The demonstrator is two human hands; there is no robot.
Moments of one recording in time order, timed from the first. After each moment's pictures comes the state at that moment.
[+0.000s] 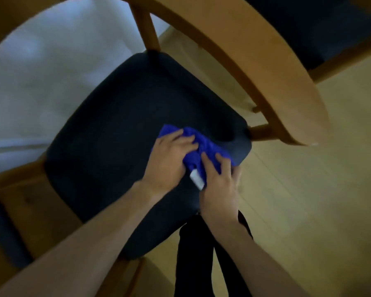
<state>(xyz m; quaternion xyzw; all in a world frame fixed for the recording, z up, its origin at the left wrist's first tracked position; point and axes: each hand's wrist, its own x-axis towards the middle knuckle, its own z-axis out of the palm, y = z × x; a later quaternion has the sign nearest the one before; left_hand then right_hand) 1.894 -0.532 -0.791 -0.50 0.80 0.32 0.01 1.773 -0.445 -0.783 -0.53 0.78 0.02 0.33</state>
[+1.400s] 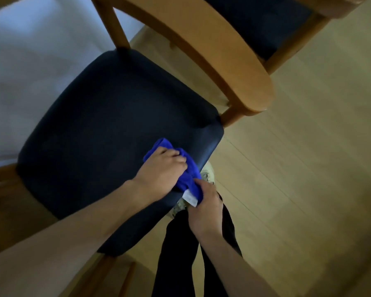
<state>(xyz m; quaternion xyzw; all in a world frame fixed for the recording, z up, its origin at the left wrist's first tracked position) 1.876 -0.490 -0.778 -0.29 0.89 0.23 0.26 1.775 -0.355 -0.788 -0.31 0.81 -0.19 0.46</state>
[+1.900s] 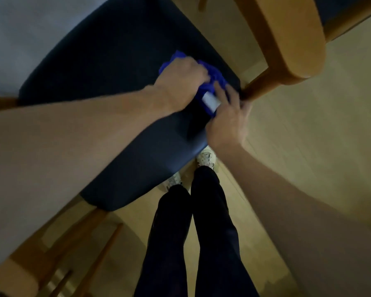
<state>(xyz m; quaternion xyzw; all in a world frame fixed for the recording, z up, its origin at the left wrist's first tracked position) 1.850 -0.574 -0.773 -0.40 0.88 0.19 0.15 1.735 -0.476 -0.793 -0.57 0.78 -0.02 0.27</state>
